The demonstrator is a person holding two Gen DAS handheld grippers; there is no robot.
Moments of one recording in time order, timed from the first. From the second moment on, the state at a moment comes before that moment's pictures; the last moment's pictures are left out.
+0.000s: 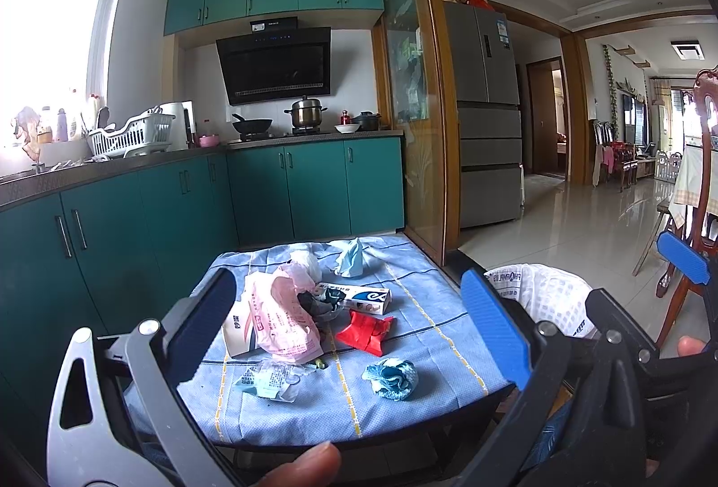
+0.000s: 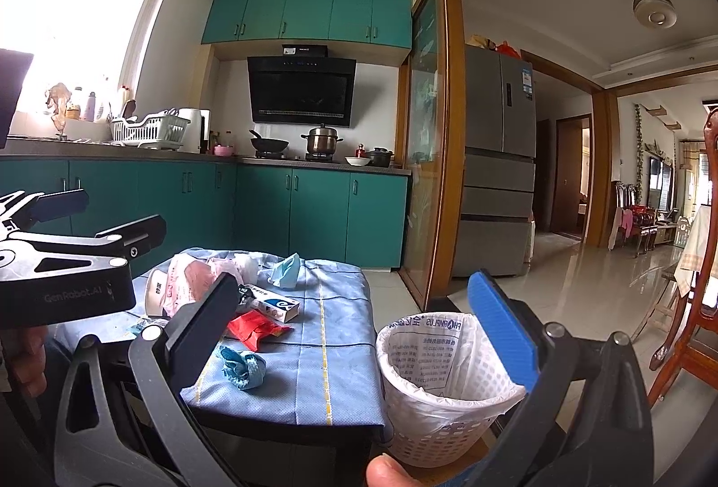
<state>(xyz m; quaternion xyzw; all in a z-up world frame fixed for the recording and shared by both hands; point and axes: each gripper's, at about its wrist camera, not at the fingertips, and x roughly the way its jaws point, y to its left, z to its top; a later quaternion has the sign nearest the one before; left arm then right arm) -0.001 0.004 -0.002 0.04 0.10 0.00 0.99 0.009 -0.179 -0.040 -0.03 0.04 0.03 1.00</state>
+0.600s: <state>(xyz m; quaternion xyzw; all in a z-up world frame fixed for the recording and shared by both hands) -0.001 0.004 -0.004 0.04 0.10 0.00 0.99 0.007 -0.179 -0.041 -0.03 0.04 0.03 1.00</state>
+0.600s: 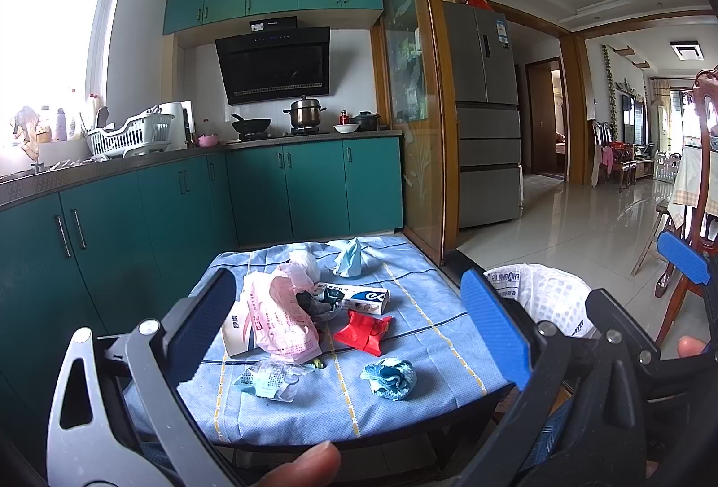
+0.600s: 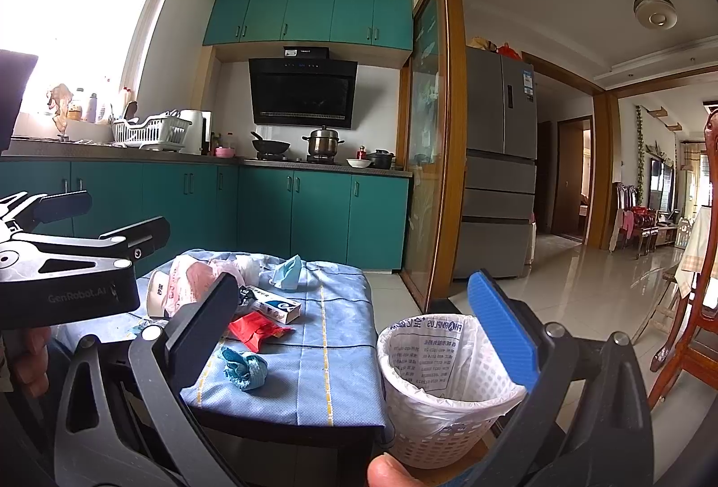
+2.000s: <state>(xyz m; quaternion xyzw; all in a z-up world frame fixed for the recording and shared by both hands) 0.005 0.002 -0.019 0.04 0.10 -0.01 0.99 0.007 -0.179 -0.041 -0.03 0.04 0.03 1.00</state>
